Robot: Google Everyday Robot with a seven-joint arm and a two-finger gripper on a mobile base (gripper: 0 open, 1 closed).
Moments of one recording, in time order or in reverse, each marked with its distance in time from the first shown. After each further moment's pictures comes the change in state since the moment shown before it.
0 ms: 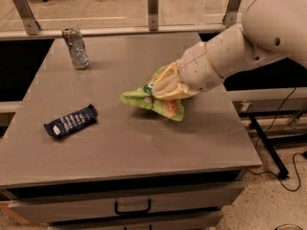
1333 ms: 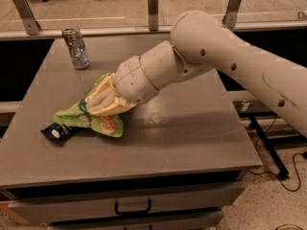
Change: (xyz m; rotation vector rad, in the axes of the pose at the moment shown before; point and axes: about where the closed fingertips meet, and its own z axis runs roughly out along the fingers) arm -0.115 0.017 0.102 -0.159 -0.315 -0.071
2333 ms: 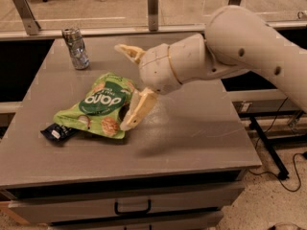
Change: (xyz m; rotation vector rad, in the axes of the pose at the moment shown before) arm 0.009 -0.023 -0.055 0.226 0.052 0.047
